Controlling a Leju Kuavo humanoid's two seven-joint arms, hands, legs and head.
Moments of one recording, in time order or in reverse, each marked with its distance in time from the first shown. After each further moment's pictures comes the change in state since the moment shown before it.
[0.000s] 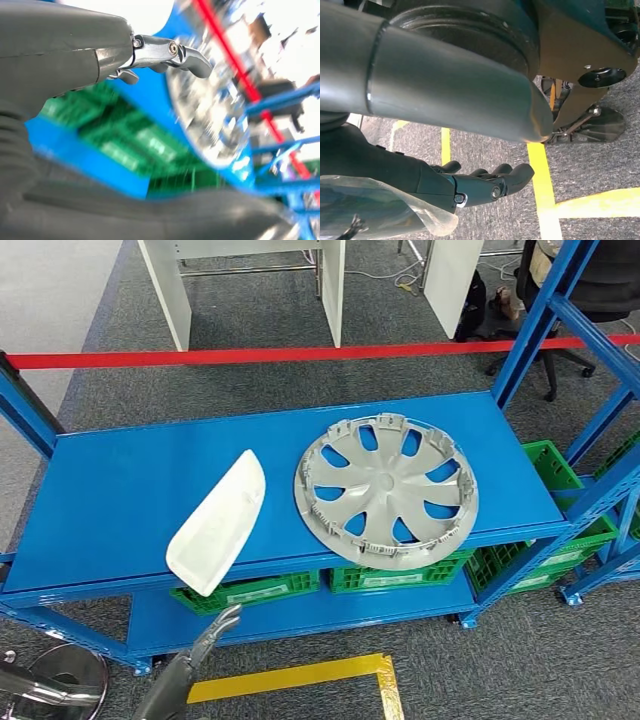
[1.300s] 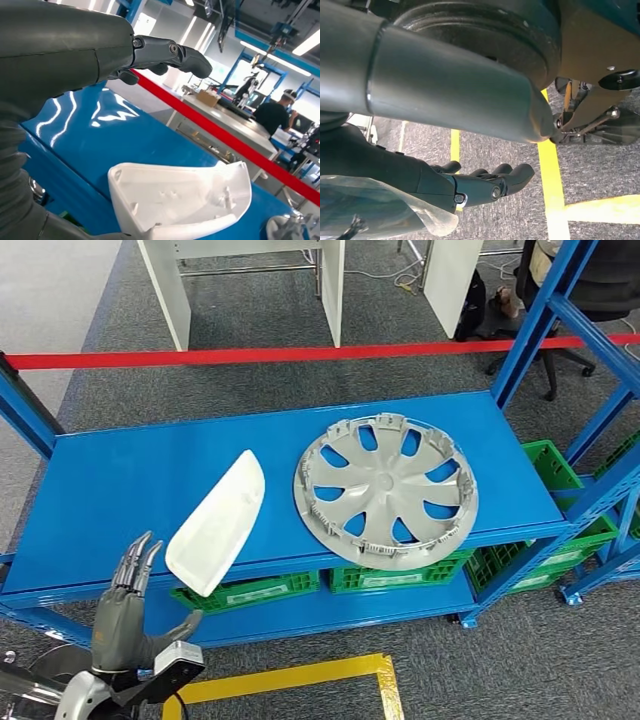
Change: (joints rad) left arm -0.021 -0.277 0.436 0.179 -0.754 0.265 0.187; right arm -0.010 0.008 0.168 0.023 -0.115 0.005 0.020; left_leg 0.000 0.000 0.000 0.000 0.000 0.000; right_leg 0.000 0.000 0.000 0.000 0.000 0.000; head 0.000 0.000
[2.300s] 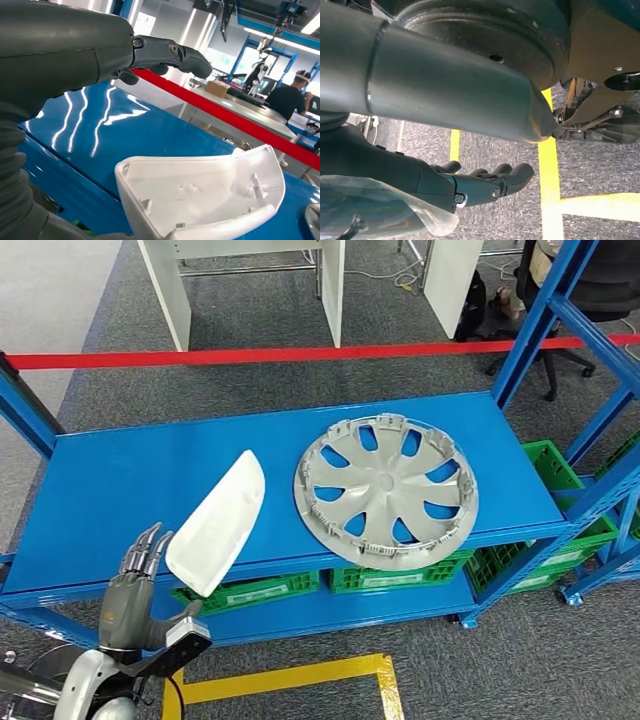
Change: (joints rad) left arm -0.092 0.015 0.021 0.113 -0.043 -0.065 0.036; right arm -0.005 -0.002 0.086 0.012 -0.014 0.010 -0.017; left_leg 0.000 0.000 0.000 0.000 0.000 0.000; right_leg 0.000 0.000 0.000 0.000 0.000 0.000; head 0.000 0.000
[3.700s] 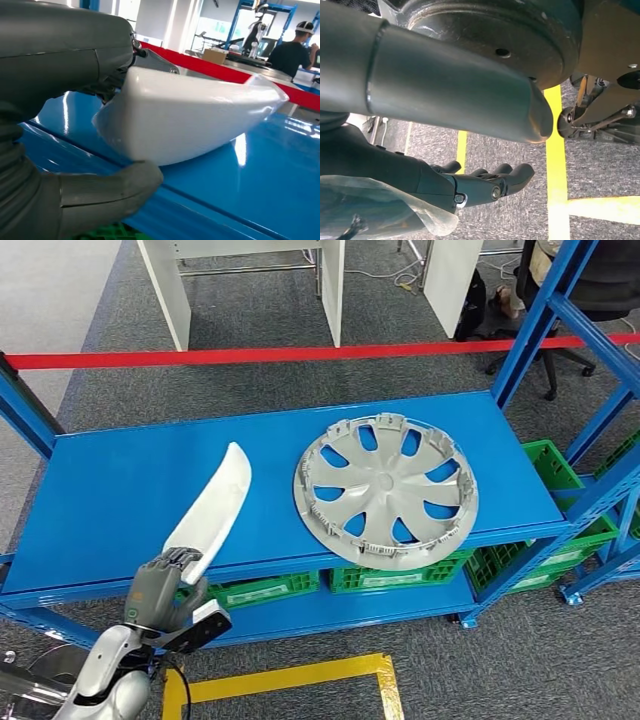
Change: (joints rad) left arm -0.142 -0.015 -0.031 0.210 -0.013 -0.103 0.001; right arm -0.004 -0.019 0.066 -0.021 -0.036 -0.002 0.044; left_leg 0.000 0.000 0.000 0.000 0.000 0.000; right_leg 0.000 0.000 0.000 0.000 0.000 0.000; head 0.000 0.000
